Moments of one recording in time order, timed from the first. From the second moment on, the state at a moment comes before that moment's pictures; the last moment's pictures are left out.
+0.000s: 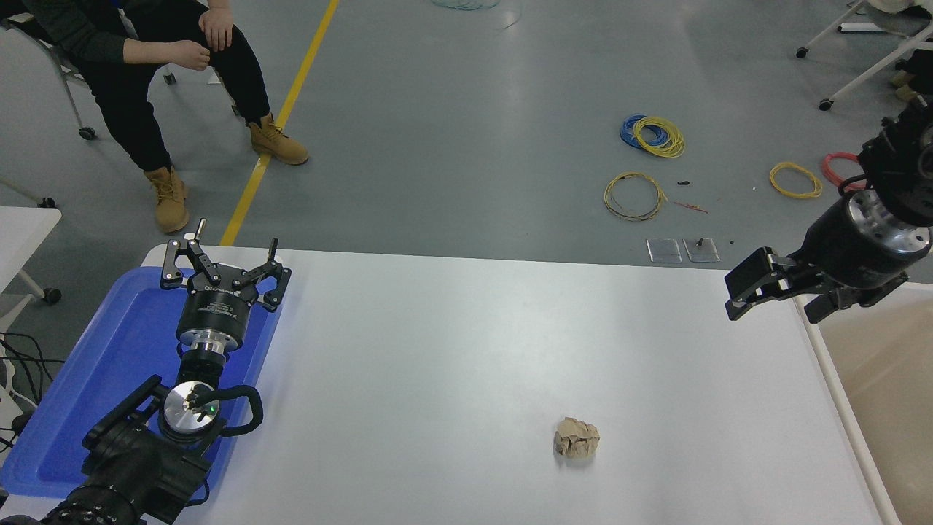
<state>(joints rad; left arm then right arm) -0.50 0.13 -1.12 -0.54 -0.09 -0.62 -0.36 2.07 -0.58 -1.22 1.35 -0.45 0.76 0.06</state>
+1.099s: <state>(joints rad) -0.50 0.13 -1.12 -0.54 -0.09 -0.62 -0.36 2.06 -0.58 -1.22 1.34 -0.45 0.76 0.06</state>
